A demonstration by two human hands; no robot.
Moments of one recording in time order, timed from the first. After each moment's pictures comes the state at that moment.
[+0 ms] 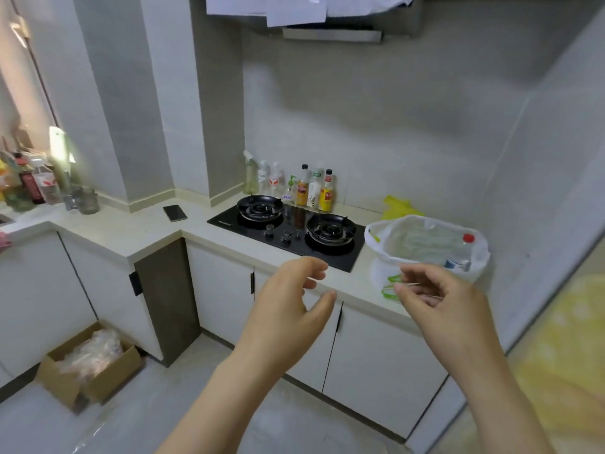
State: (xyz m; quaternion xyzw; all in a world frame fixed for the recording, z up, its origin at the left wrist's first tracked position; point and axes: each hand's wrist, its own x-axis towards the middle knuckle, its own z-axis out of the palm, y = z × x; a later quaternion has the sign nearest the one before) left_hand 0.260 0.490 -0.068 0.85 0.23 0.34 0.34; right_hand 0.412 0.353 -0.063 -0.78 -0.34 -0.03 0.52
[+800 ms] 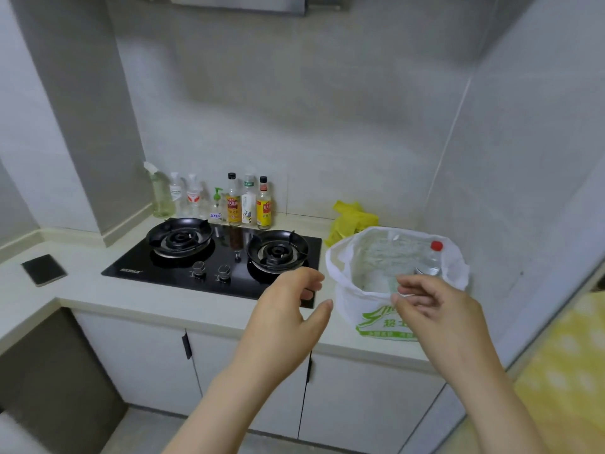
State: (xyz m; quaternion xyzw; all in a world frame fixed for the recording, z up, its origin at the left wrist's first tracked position) left_hand 0.462 0.660 -0.085 0.87 0.12 0.27 0.39; right_hand 0.566 0.479 -0.080 -0.83 -0.19 -0.06 0.52
